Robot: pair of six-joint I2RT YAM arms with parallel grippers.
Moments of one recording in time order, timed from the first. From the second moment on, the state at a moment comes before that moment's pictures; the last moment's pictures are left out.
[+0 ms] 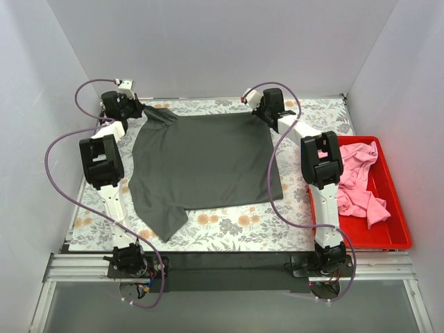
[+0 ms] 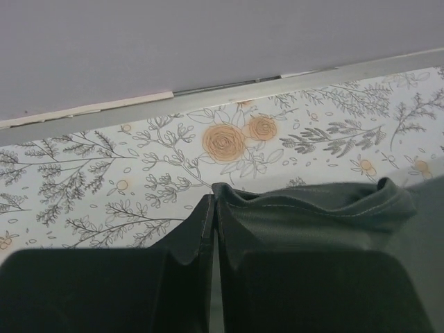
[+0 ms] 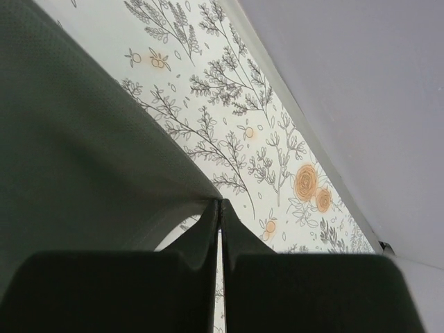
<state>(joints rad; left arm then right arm) 0.20 2.33 1.74 0.27 0.48 0.07 0.32 2.31 1.81 -0.08 0.06 -0.77</state>
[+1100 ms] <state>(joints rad) 0.10 1.62 1.05 -0.09 0.30 0.19 0.29 2.10 1.63 -0.40 -0.22 -0.86</state>
